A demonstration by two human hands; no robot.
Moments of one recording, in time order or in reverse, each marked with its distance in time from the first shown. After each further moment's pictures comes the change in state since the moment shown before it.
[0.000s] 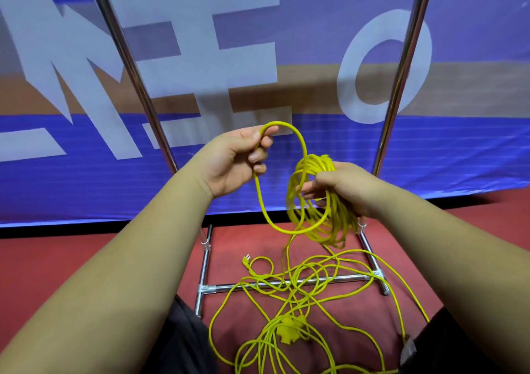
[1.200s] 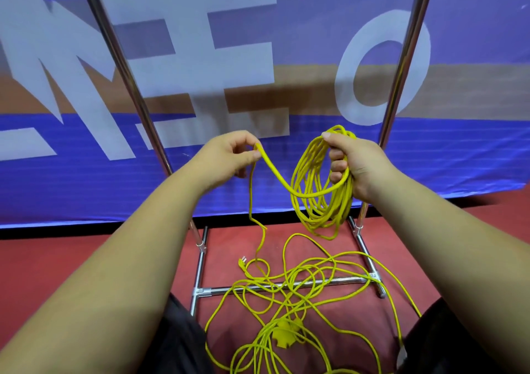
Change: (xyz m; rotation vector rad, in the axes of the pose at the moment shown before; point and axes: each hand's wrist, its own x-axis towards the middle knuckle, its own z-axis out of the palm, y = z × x) left_hand 0.010 -0.001 -0.028 0.896 0.284 0.070; right_hand 0.005 -0.037 -0.011 0.452 0.216 -0.117
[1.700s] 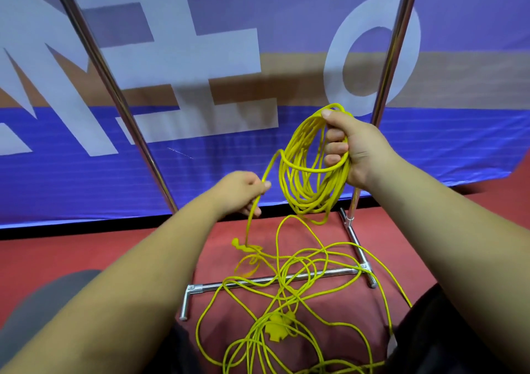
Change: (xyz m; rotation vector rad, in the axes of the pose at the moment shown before) left_hand 0.009 -0.063 0.074 -0.008 -0.172 -0.314; right_hand 0.005 -0.014 -0.008 0.141 -0.048 -0.006
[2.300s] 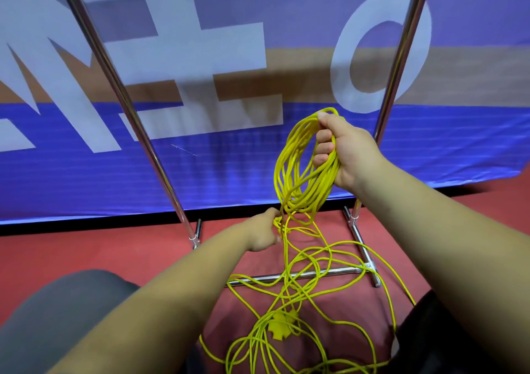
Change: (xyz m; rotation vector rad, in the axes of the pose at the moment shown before) left_hand 0.005 -0.061 0.066 0.531 -0.214 -0.081; right_hand 0.008 0.023 0.019 0.086 0.020 0.039
